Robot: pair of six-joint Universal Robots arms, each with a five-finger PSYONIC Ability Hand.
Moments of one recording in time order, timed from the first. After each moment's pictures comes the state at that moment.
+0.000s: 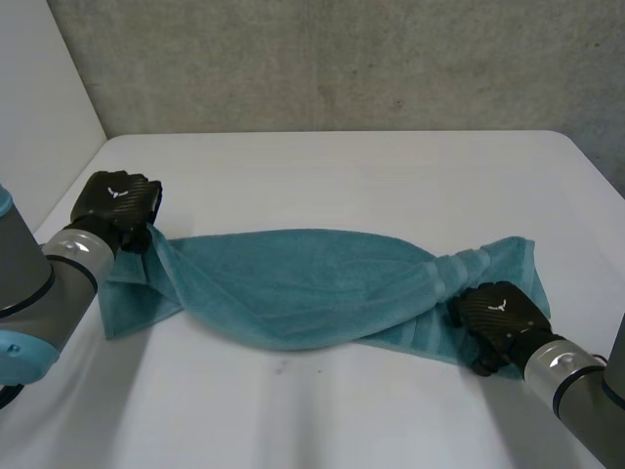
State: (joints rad) left arm 4.52 -1.89 -1.68 3.42 -1.45 3.58; right arm 1.73 -1.27 2.04 -0.28 1.26 2.60; left_hand 1.12 1.20 1.19 1.20 0.97; right_hand 0.57 0.66 0.66 0.66 0.46
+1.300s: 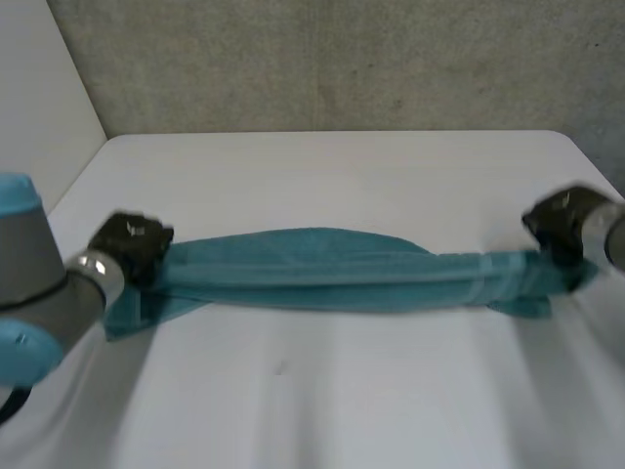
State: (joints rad) left arm 4.51 -2.00 -1.58 3.22 -1.47 3.73; right arm 1.68 -1.08 1.21 0.40 1.49 2.32; left_hand 1.12 1.20 1.19 1.20 0.97; right_hand 0.95 1.18 1.18 1.19 0.98
